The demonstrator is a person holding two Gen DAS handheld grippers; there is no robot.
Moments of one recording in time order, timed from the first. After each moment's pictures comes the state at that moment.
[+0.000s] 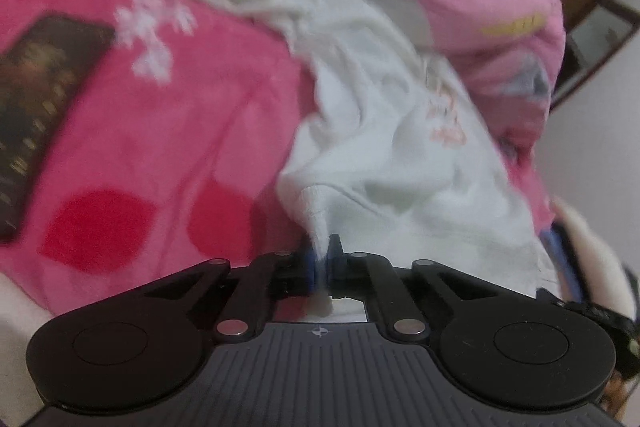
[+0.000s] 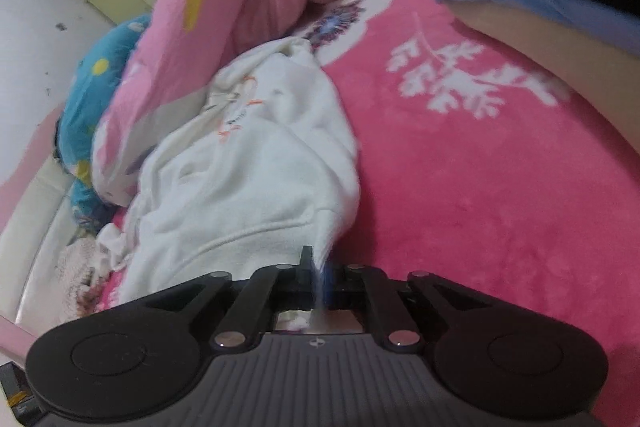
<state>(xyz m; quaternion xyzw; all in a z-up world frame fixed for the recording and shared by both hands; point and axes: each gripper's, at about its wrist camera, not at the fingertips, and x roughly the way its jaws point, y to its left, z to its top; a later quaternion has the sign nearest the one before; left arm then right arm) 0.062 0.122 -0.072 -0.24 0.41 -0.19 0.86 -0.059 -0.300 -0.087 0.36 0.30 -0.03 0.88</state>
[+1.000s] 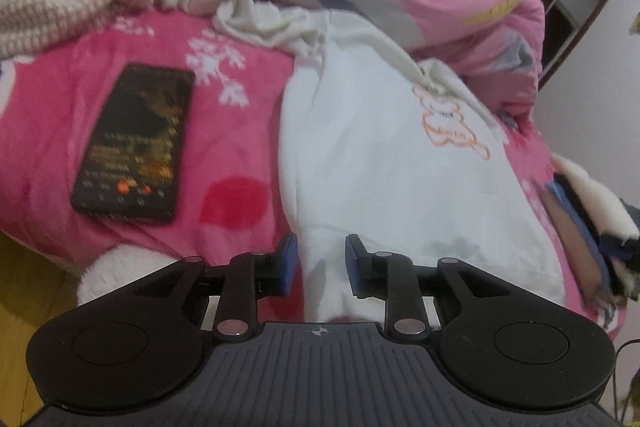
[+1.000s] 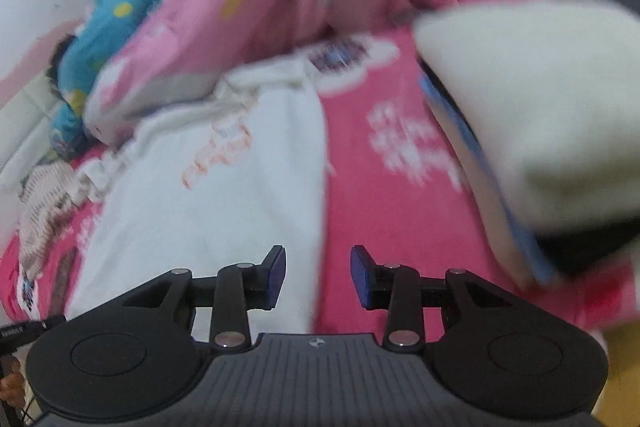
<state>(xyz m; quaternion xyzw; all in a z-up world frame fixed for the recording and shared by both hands) 0.001 0.174 -0.043 -0.15 0.40 -0.19 0.88 -0.108 -0.286 0.006 0.21 0.35 -0.03 0.91</state>
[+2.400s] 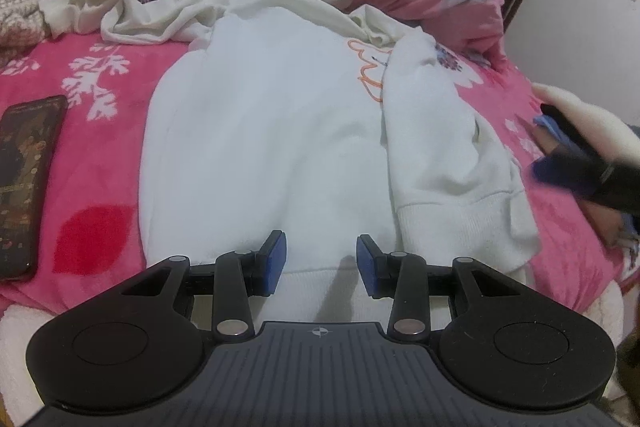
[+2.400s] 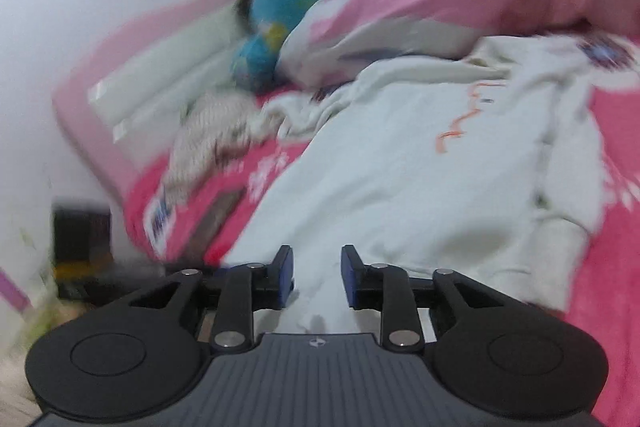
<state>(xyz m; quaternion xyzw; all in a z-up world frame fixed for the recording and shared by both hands) 0.022 0.077 -0.067 -0.05 0.41 -0.25 0.88 -0.060 -0.184 -0.036 0.23 0.31 0.23 0.89</state>
